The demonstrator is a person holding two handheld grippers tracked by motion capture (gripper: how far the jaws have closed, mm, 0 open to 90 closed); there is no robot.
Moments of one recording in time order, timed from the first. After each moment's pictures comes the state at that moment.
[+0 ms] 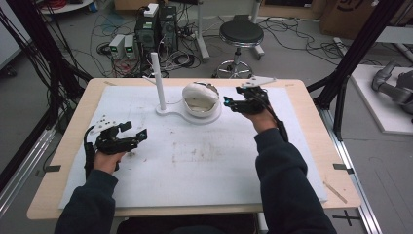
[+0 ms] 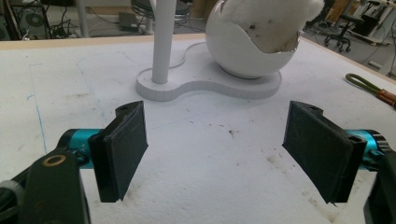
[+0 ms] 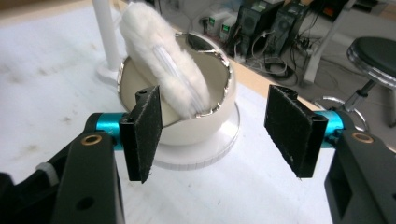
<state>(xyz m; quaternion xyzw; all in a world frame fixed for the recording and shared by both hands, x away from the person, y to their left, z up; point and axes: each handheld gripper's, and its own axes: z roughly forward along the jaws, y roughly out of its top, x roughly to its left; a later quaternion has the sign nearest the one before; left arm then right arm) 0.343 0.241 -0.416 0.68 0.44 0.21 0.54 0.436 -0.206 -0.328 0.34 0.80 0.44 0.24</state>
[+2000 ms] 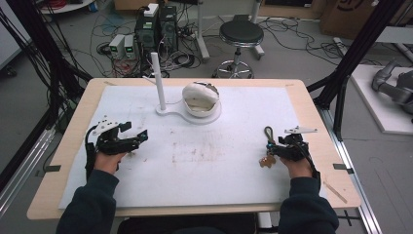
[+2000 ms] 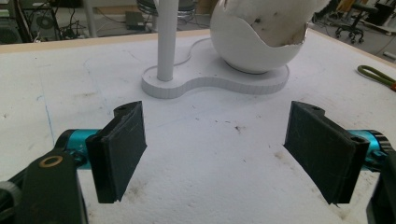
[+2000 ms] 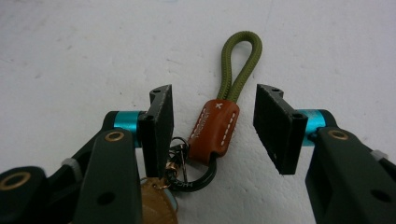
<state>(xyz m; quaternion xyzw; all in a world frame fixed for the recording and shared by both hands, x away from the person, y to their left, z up) 0.342 0.237 -0.416 0.69 0.43 0.22 0.53 0.352 -0.324 -0.432 0.52 0.76 0.33 0.21</state>
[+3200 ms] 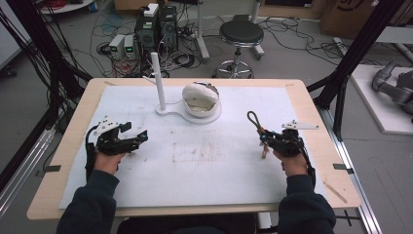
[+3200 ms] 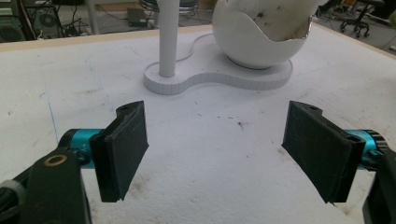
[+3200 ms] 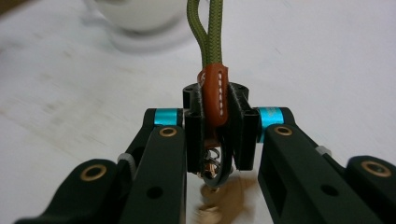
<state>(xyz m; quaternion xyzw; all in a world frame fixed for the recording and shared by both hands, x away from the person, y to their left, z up) 0.342 0.237 -0.416 0.70 0.44 0.23 0.52 0.347 -0.298 -0.401 0.46 0.74 0.46 0.17</state>
